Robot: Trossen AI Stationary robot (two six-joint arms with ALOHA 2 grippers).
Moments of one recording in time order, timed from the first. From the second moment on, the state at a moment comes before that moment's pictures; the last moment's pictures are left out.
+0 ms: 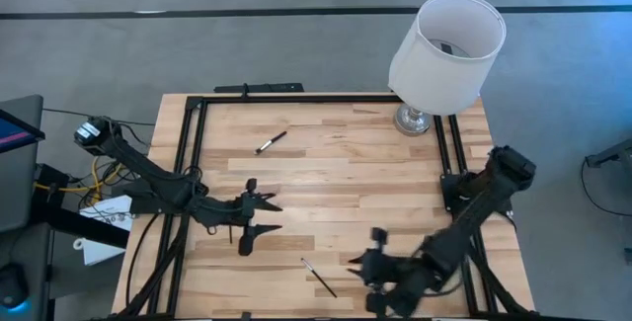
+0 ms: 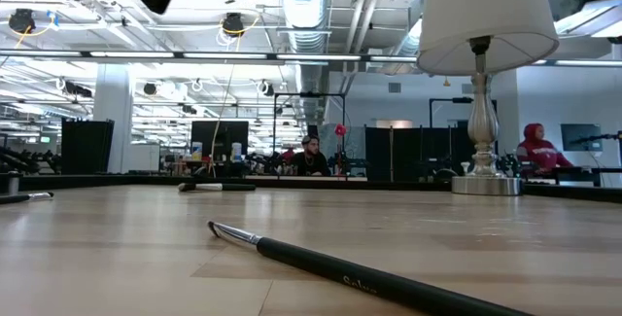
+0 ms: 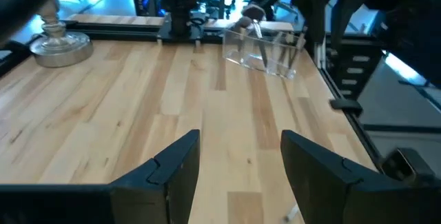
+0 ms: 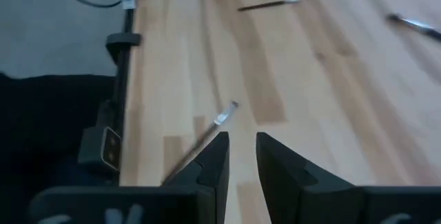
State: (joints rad) left arm -0.60 1.14 0.63 0.17 -0.53 -0.20; right arm 0.81 1.74 1.36 -0.53 0.66 0.64
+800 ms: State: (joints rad) left arm -0.91 1.06 0.63 0.15 -0.55 -0.22; right arm 0.58 2.26 1.71 -0.48 0.36 0.53
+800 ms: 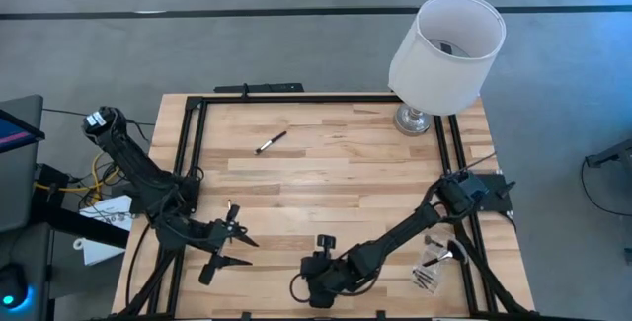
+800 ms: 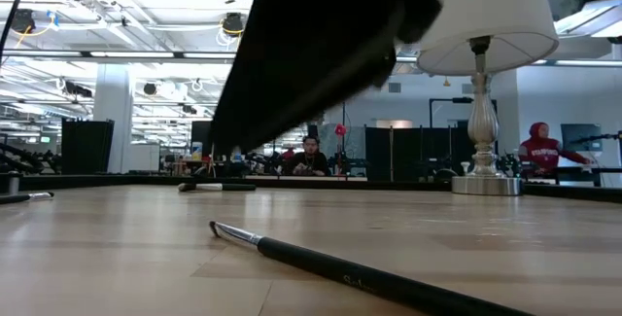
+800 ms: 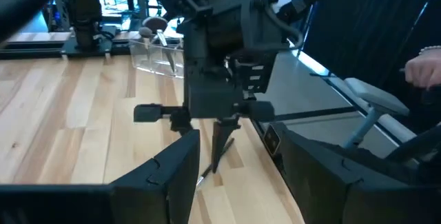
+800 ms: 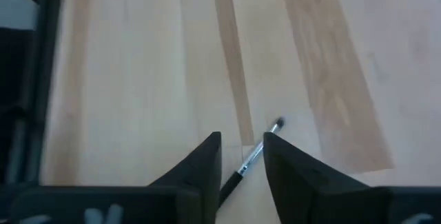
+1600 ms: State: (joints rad) left arm -0.91 1.06 0.63 0.12 -0.58 -0.21; right arm 0.59 2.30 1.72 -0.53 0.40 0.64
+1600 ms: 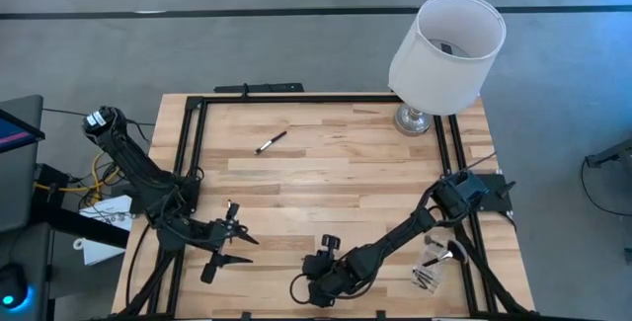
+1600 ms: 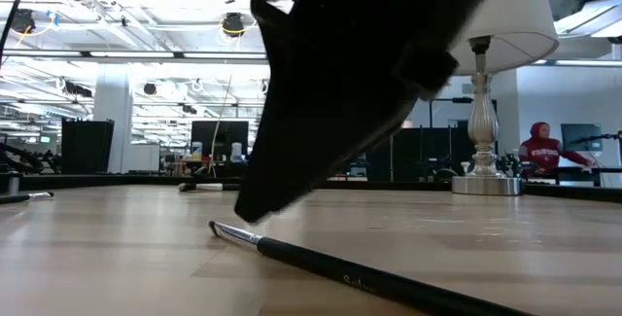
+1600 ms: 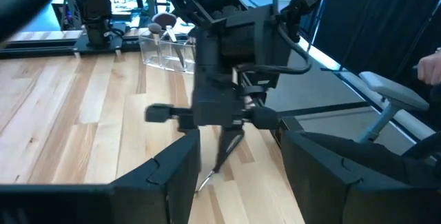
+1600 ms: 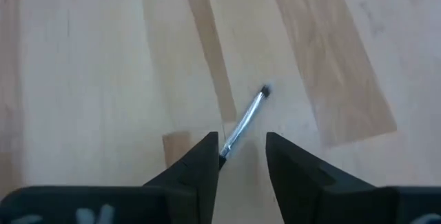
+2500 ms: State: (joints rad) left arm -0.91 1.06 0.63 0.11 -0.60 -0.22; right arm 0.59 2.34 1.72 -0.56 0.39 0.62
